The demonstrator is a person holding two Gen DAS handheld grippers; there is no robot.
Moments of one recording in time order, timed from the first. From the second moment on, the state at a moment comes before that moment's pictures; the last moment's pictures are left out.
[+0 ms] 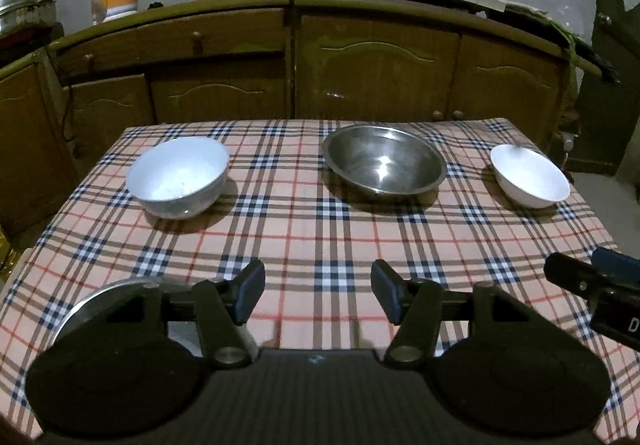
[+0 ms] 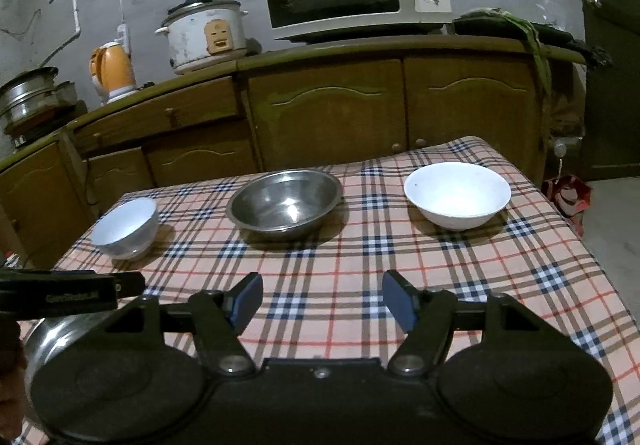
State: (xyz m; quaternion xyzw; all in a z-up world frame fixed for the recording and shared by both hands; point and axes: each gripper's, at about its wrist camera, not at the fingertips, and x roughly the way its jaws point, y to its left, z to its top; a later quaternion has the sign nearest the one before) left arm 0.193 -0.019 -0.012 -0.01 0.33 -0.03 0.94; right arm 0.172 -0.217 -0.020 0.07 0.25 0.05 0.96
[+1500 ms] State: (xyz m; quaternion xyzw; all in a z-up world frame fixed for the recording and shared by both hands) left arm 0.392 -0.028 -0.060 -0.04 0.39 -0.06 0.92; right arm 0.402 -0.214 -0.072 0.14 0.33 0.06 0.93
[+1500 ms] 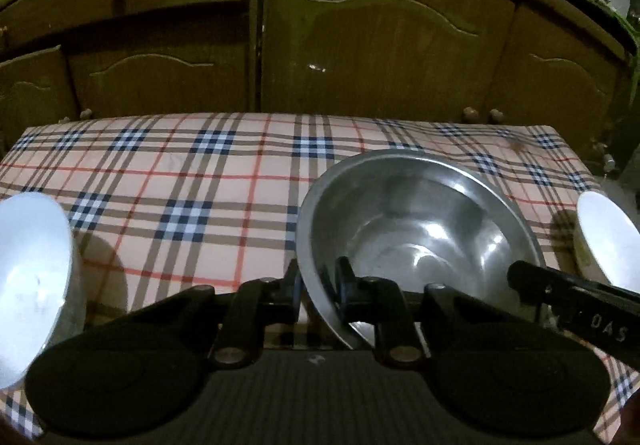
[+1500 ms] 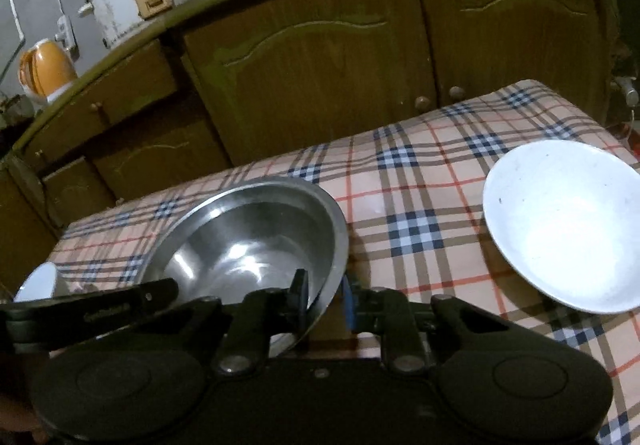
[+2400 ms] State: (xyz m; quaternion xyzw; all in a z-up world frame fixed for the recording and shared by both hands) left arm 0.243 -0.050 0.011 -0.02 0.34 -0.08 0.94; right arm 0.229 -0.242 0.018 0.12 0.26 0.06 0.96
